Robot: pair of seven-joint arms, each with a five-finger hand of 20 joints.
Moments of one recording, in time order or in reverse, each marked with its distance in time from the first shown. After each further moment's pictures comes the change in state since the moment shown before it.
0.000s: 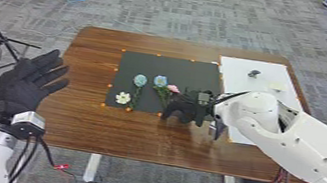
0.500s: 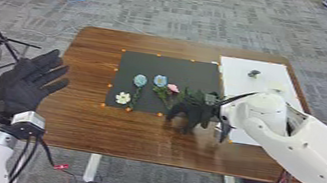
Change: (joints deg) left arm -0.1 -0.1 0.0 0.0 0.0 0.0 0.0; right arm -6.8 1.0 8.9 -1.9 -2.2 -4.1 -3.2
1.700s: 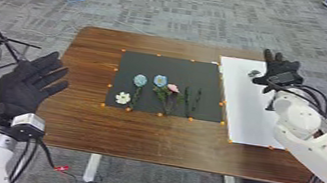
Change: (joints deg) left arm 0.8 -0.5 0.0 -0.1 -0.1 0.0 0.3; right arm 4.3 6.9 -8.5 15.7 -0.8 40.7 50.5
